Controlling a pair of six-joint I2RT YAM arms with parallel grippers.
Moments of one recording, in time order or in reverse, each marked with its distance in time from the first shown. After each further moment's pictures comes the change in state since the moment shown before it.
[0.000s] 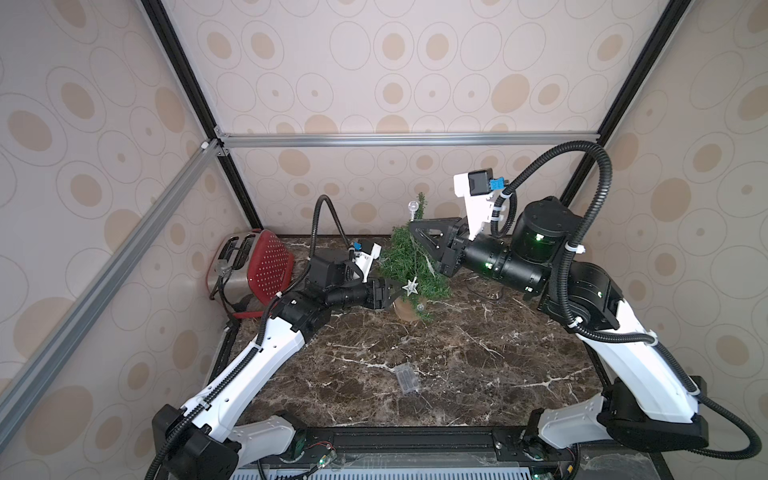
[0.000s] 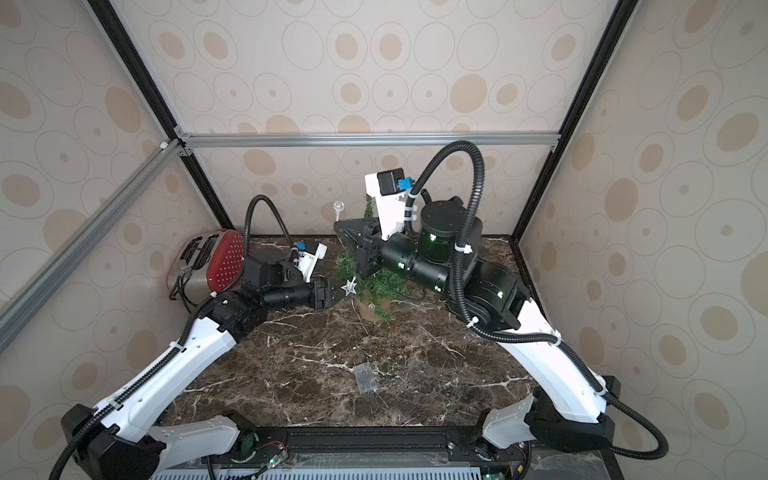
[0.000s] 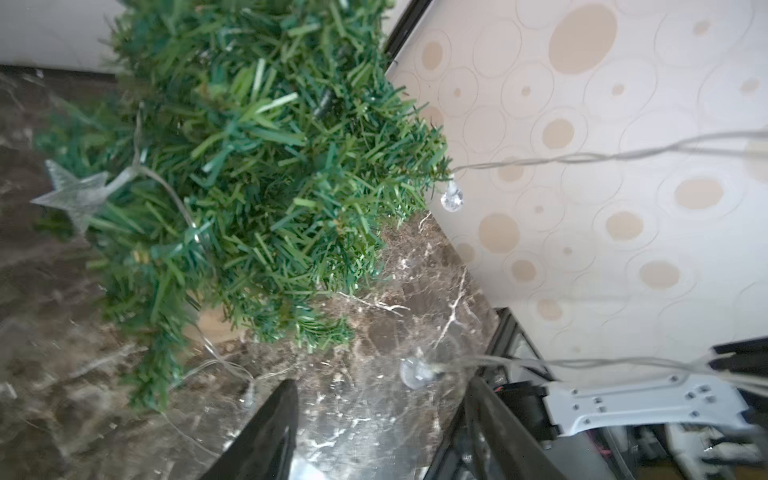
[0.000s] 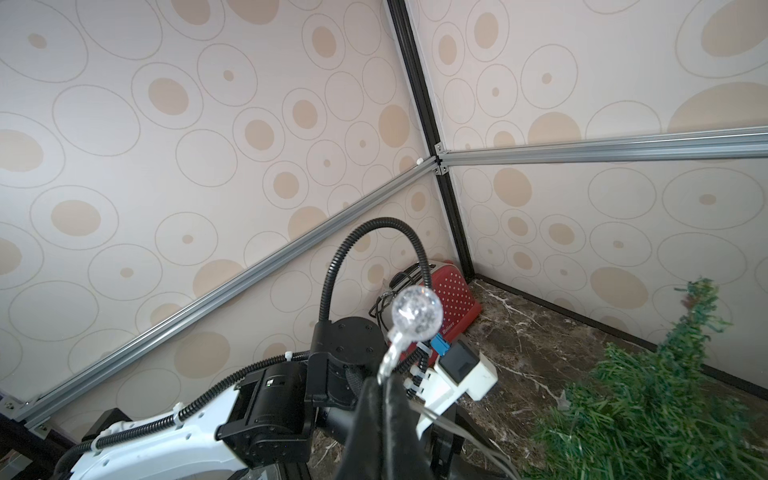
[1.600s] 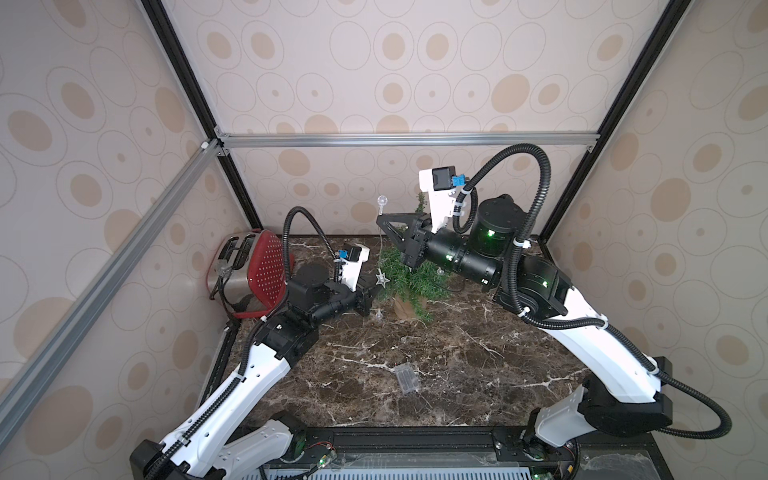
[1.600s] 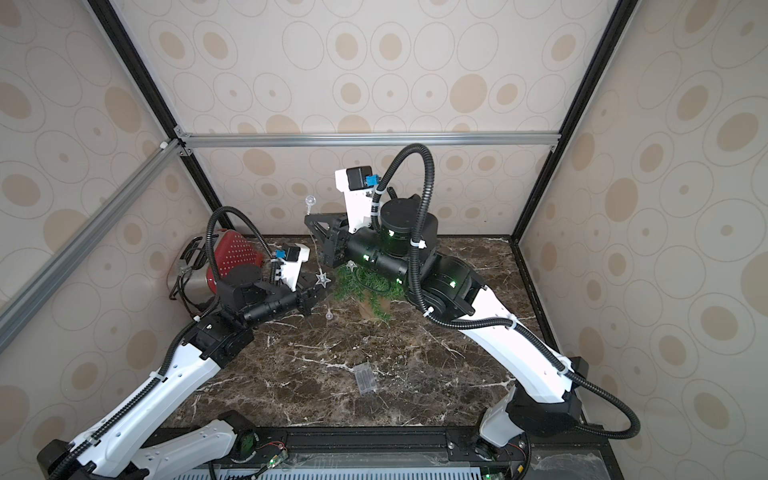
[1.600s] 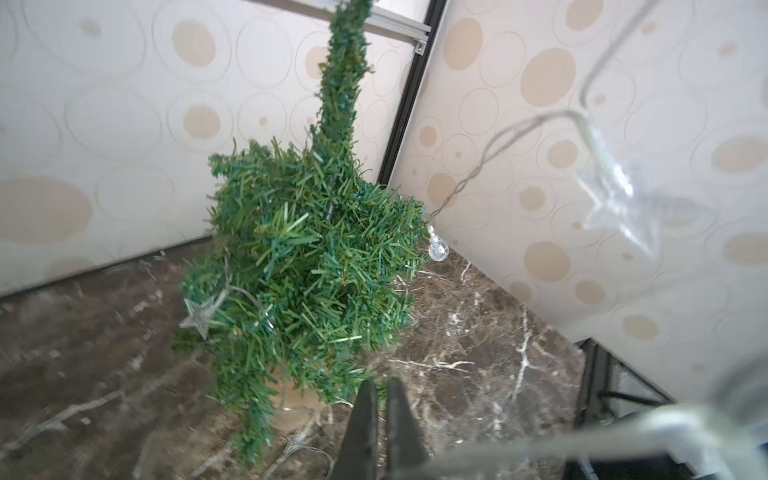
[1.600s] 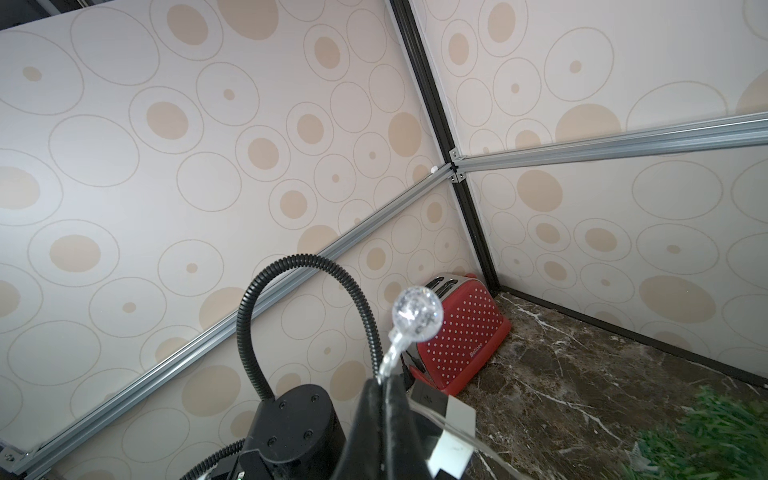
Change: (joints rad) left arm 0.000 -0.167 -0.171 0.247 -0.145 0.217; right arm 0.032 0.127 0.013 0.151 0.014 0.069
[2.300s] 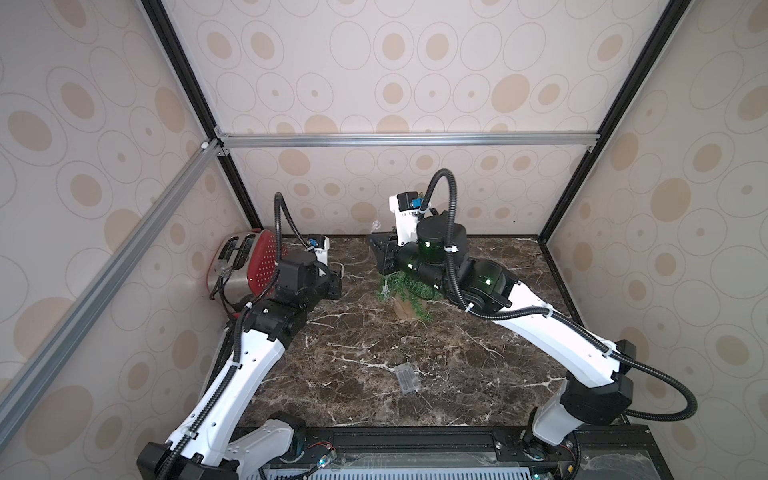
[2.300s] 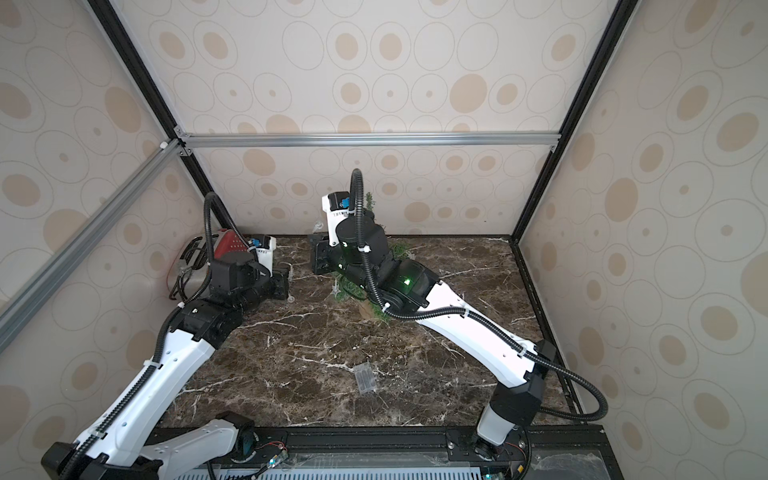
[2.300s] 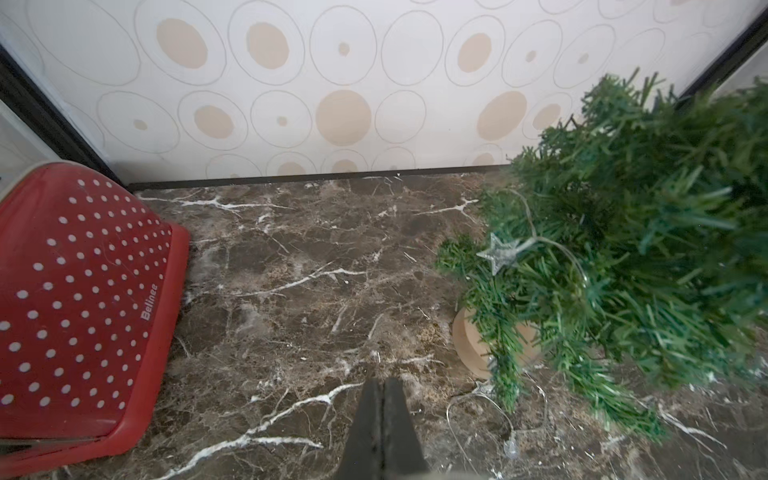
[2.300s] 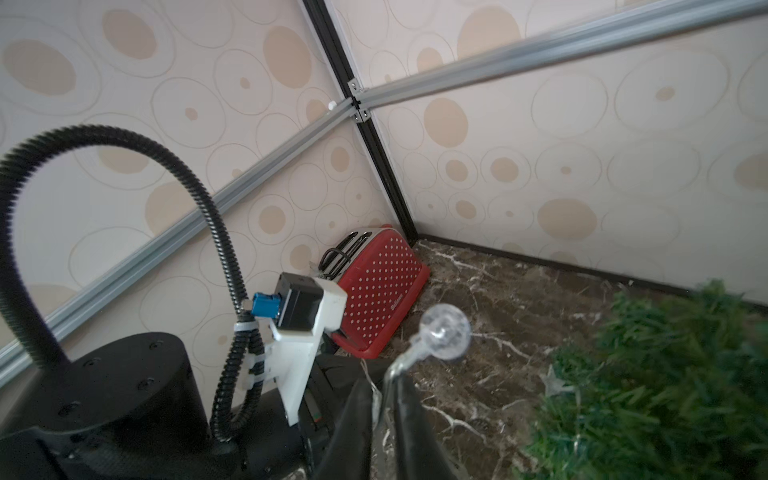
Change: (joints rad) left arm 0.186 0.103 0.169 -0.347 -0.404 0.044; right arm 0.001 0.129 -0.084 -0.033 0.234 0.017
